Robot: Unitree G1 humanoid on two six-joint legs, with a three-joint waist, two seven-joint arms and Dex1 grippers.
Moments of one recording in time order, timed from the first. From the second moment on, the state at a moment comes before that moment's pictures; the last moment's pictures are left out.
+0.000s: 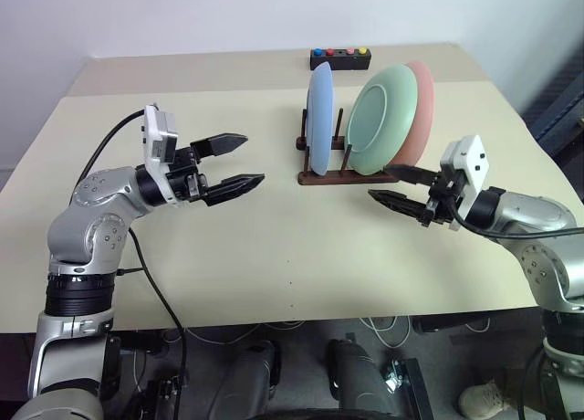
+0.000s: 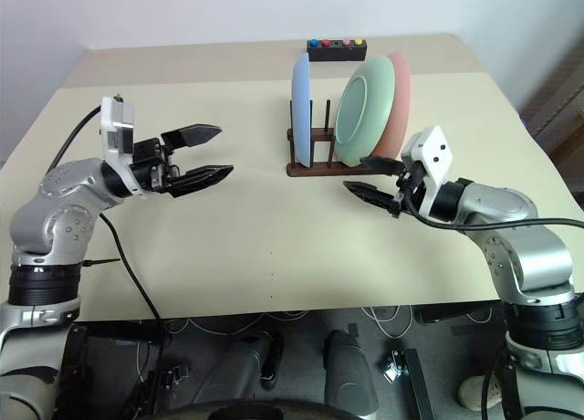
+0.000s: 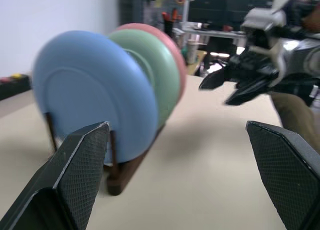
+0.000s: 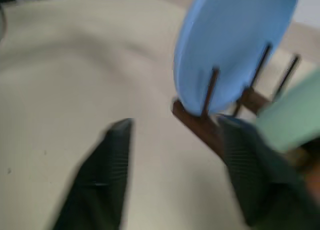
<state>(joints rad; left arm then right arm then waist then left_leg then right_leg) -0.53 0.60 0.13 -0.10 -0.67 0.47 -1.10 -0.29 -0.78 -0.14 -0.29 0.52 0.53 0.84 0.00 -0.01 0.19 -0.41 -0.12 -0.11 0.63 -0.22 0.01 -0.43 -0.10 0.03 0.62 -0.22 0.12</state>
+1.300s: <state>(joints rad) -0.53 0.60 0.11 -0.13 -0.67 0.48 -1.06 -0.57 -0.68 -0.02 -0.14 0.17 0.27 0.68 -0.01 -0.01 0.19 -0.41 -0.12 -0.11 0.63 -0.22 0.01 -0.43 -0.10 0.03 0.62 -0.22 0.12</state>
